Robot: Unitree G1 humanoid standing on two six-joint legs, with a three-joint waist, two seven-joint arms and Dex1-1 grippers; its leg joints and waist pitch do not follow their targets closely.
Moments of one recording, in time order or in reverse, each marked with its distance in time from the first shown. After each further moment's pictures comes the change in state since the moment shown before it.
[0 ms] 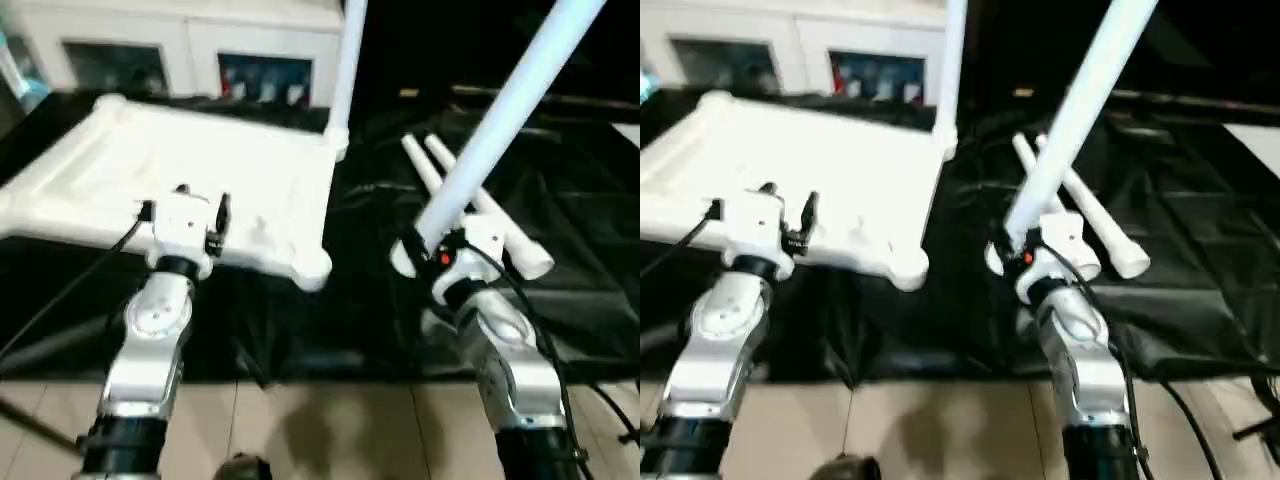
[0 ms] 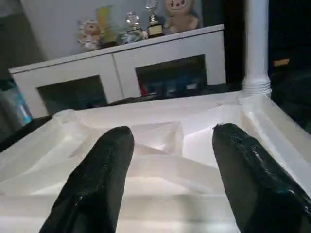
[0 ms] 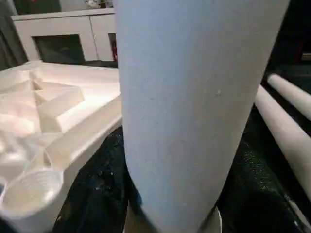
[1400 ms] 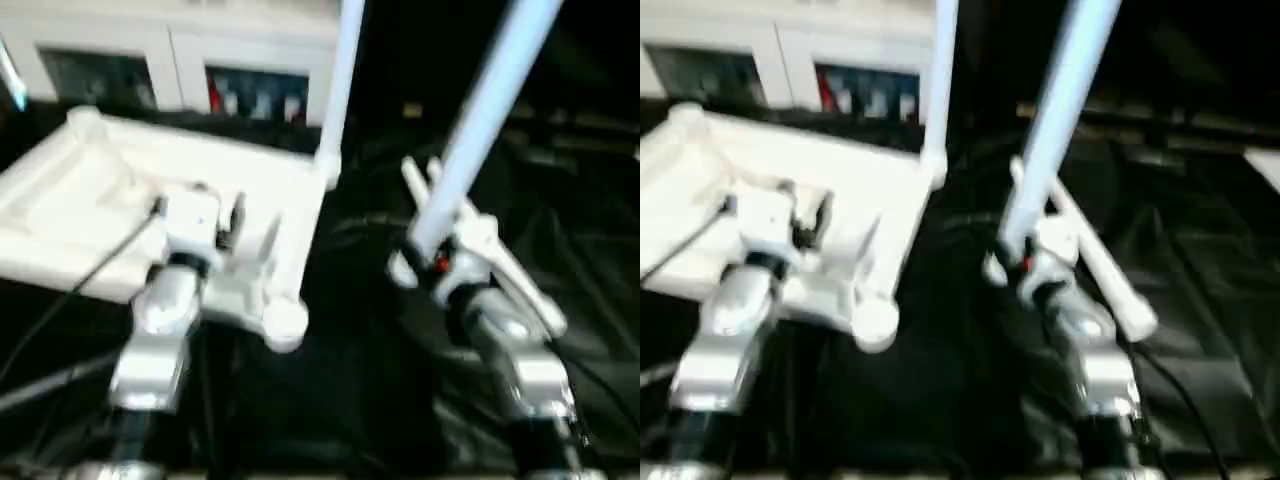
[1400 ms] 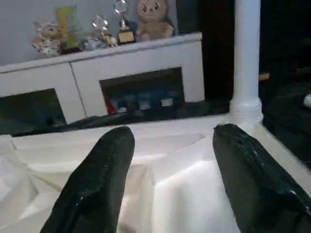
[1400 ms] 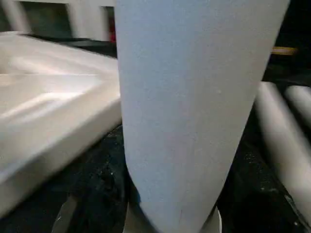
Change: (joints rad) left arm -0.018 0.073 -0.012 0.028 -0.074 -0.029 -0.176; right arm -0.049 -0.043 0.041 0.105 0.007 -0.008 0.080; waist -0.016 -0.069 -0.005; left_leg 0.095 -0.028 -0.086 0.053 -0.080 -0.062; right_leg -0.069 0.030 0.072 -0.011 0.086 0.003
